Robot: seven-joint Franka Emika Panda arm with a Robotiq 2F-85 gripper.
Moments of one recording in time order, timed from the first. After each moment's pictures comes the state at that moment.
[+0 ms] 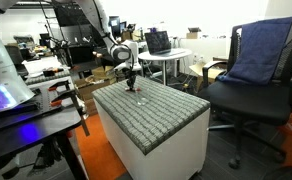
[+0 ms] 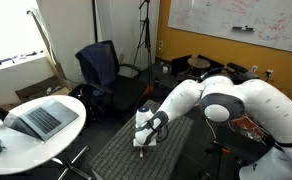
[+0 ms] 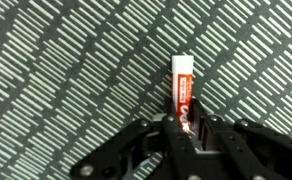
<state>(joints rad) 0.07 1.05 0.02 -1.70 0.30 2.68 0.73</state>
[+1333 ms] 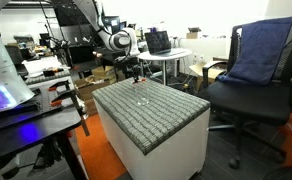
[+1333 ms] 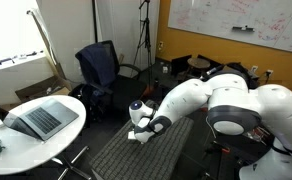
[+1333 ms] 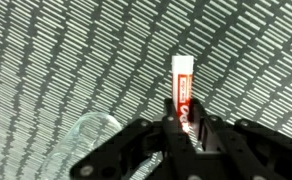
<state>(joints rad) 0.35 0.94 -0.28 -1.73 0.15 2.58 1.14</state>
